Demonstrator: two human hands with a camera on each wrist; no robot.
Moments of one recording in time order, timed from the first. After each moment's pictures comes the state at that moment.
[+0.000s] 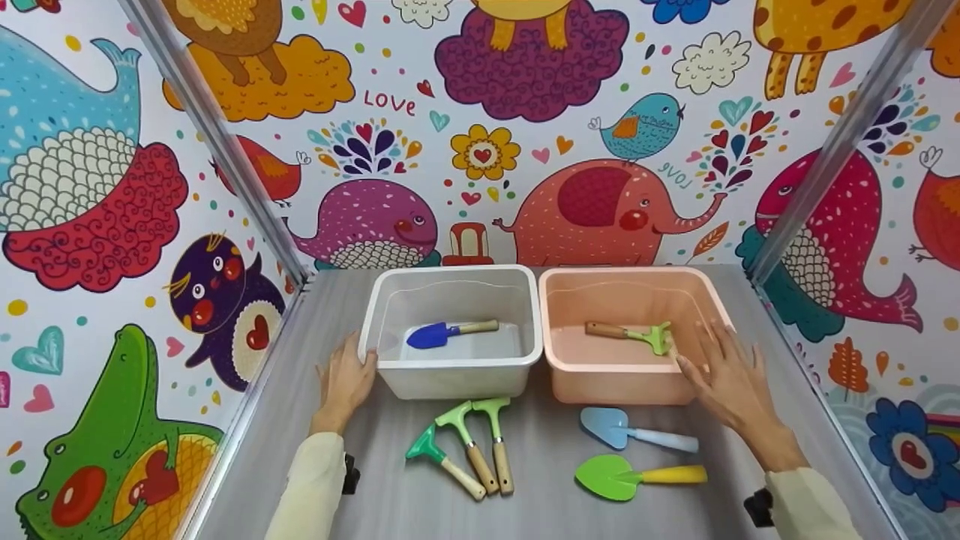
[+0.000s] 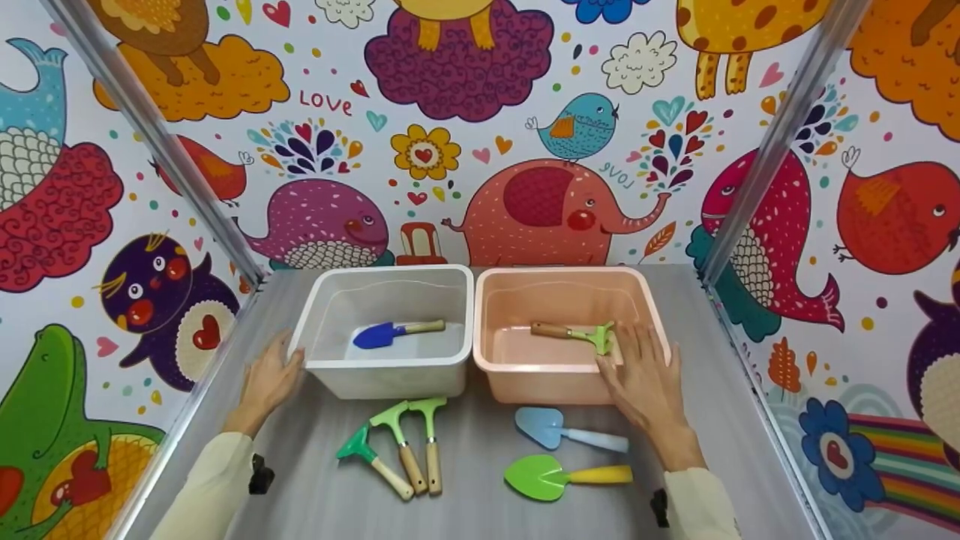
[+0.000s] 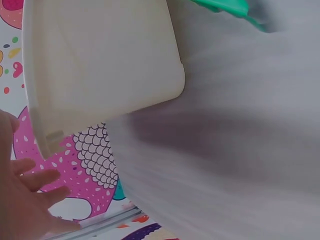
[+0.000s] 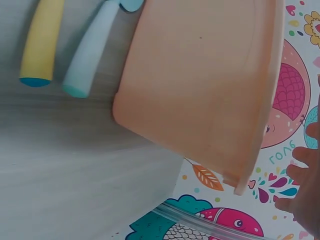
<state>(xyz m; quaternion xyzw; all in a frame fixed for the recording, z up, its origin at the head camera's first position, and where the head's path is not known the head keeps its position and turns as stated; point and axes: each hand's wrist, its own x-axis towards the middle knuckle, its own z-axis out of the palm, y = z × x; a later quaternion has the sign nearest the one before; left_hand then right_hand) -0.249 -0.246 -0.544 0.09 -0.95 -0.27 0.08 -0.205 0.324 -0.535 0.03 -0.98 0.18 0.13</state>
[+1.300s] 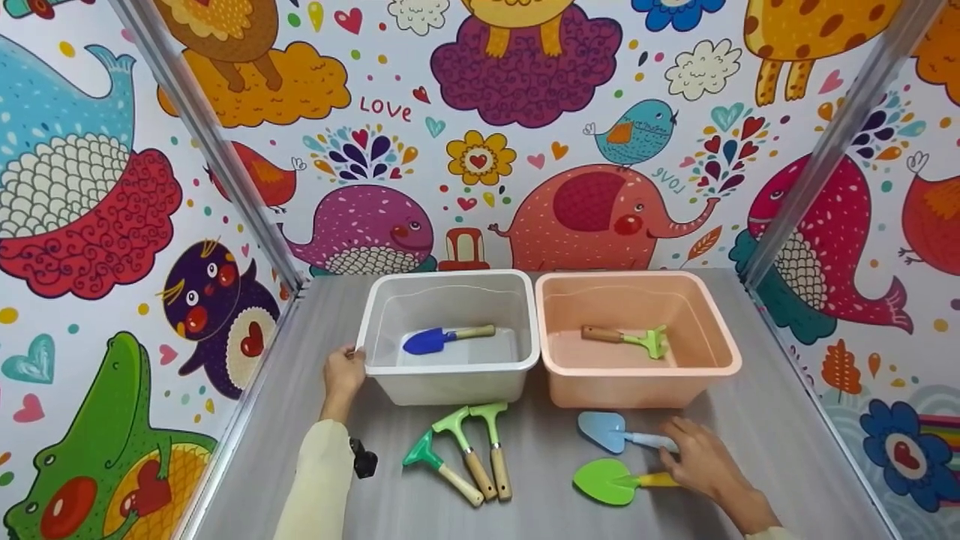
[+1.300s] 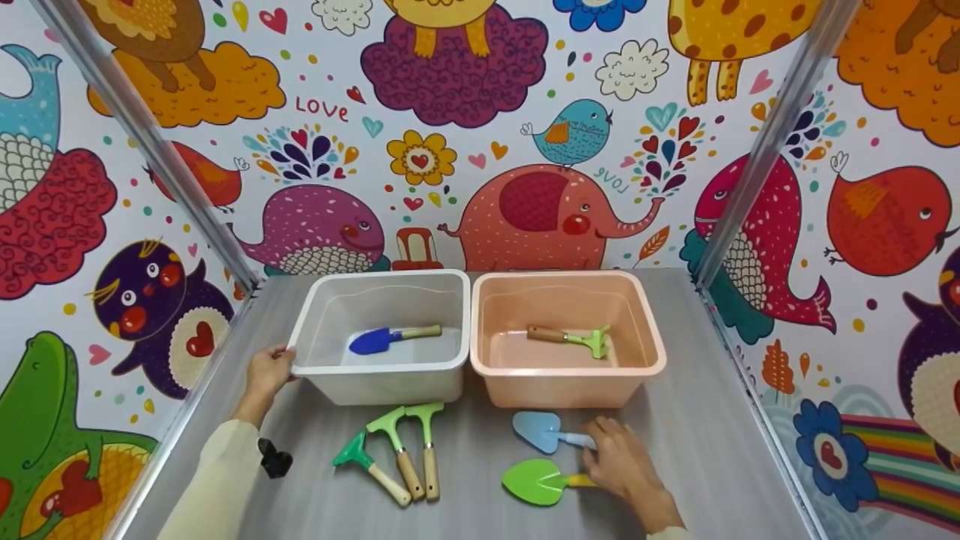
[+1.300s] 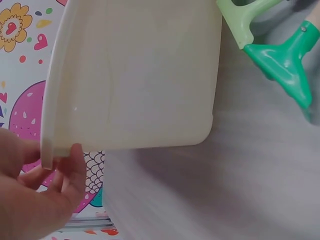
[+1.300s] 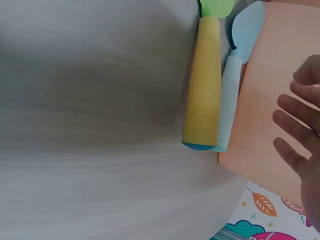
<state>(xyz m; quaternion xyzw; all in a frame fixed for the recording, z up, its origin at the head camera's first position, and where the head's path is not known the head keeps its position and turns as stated) -0.269 -0.242 -0.540 0.20 -0.85 -0.49 0.06 -0.156 0.304 -0.620 0.13 -0.98 0.13 0.06</state>
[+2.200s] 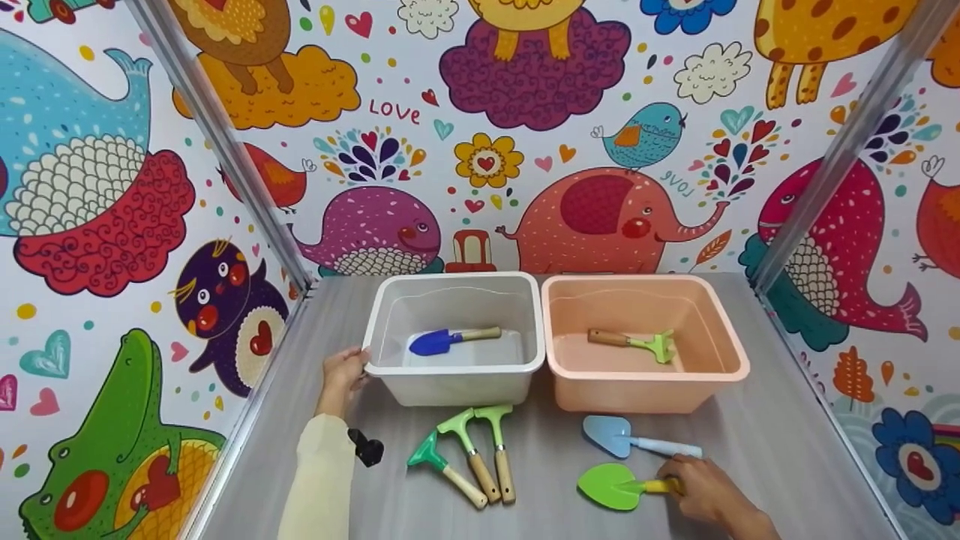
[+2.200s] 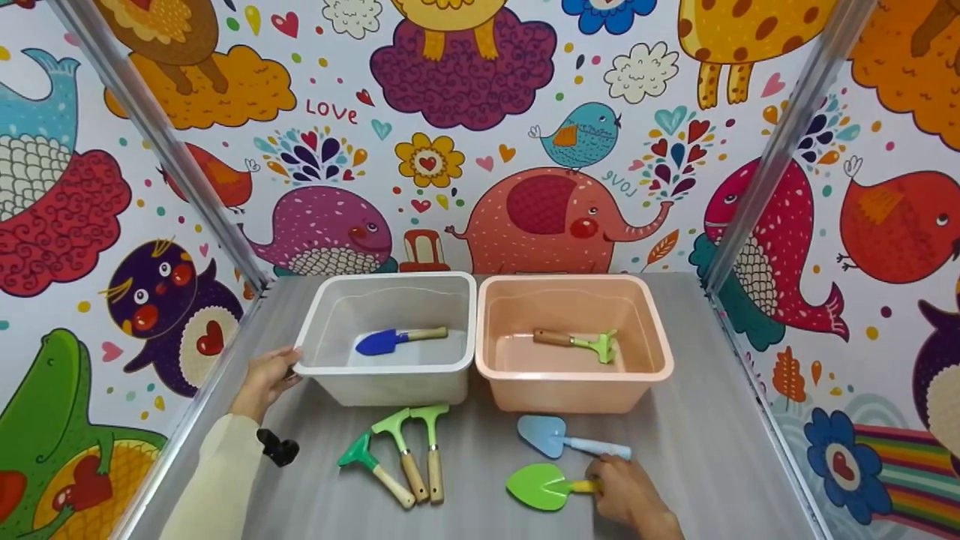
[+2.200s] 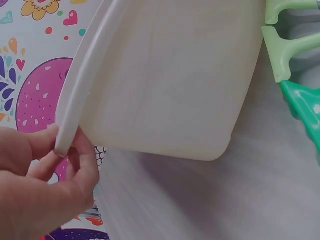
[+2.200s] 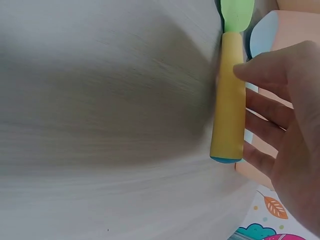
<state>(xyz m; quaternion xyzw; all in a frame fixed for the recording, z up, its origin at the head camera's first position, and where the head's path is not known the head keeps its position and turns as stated) -0.270 -0.251 -0.536 0.27 -0.71 -0.64 -0.03 -0.151 0.306 -0.639 0.08 -0.96 0.19 -0.19</state>
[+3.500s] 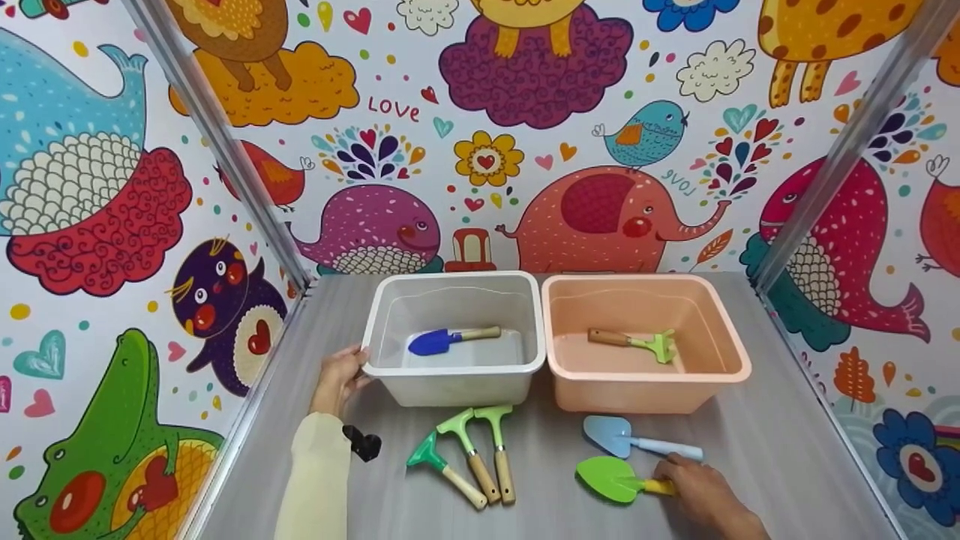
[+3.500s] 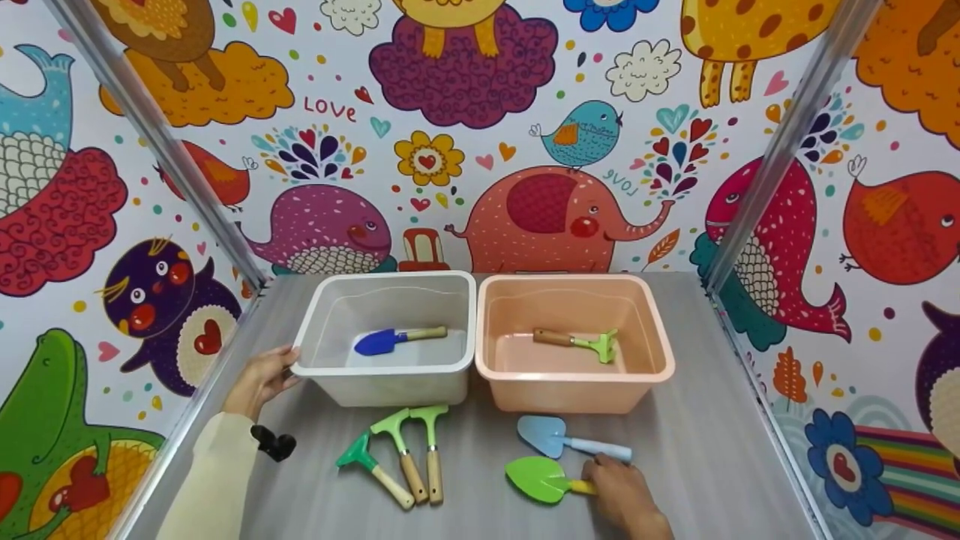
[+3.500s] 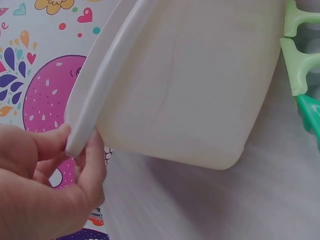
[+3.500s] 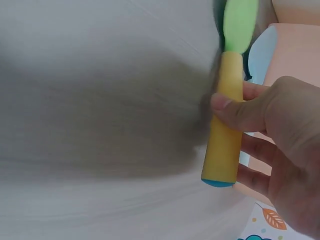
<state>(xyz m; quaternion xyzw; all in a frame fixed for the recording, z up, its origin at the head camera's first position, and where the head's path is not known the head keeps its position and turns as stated) -0.275 -0.257 -0.532 0.25 -0.67 -0.69 -0.09 -0.147 0.292 -0.640 0.07 -0.97 0.14 -0.16</state>
